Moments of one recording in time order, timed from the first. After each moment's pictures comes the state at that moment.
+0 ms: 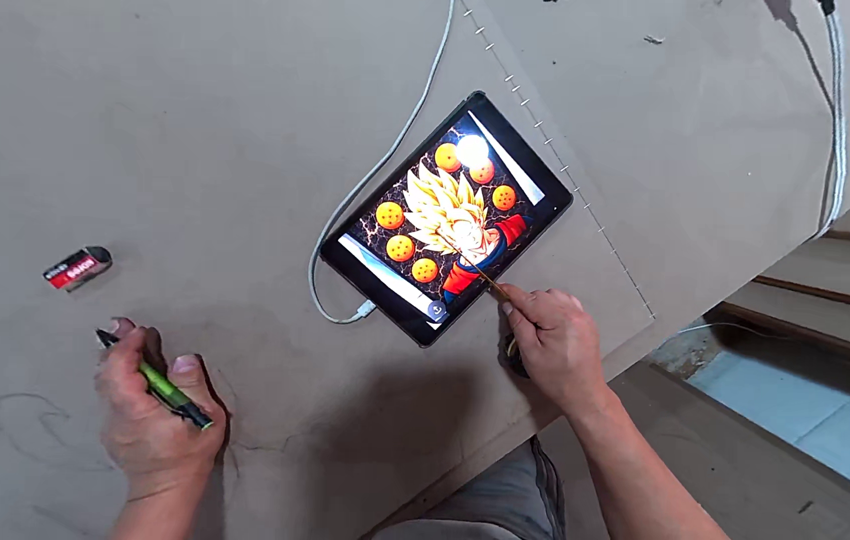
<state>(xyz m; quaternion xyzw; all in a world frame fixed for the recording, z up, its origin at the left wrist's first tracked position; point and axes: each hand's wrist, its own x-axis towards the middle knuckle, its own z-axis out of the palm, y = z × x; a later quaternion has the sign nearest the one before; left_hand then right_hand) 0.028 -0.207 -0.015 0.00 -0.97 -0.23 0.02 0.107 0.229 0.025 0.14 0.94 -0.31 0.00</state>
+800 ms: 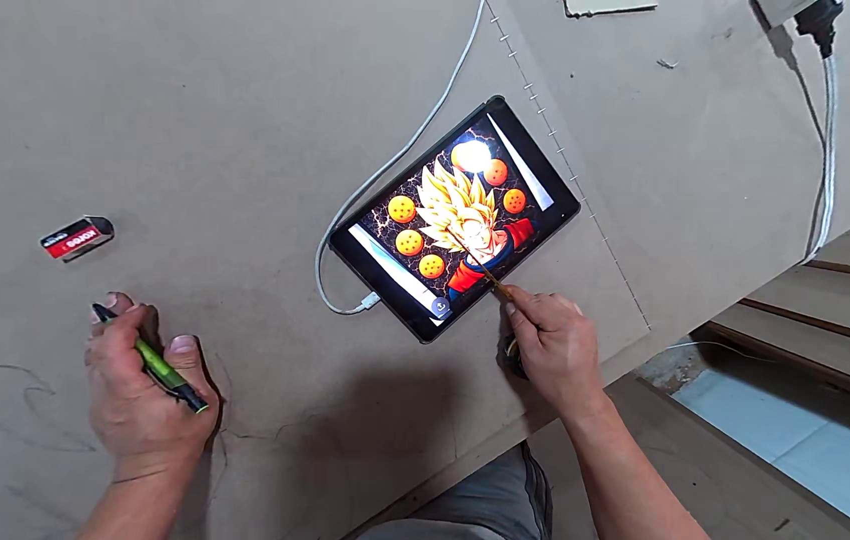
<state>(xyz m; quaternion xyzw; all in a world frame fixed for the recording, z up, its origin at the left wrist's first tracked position) 0.028 -0.211 -0.022 0.00 -0.98 -0.21 0.03 0.106 0.226 0.026 0.14 0.94 -0.31 -0.01</state>
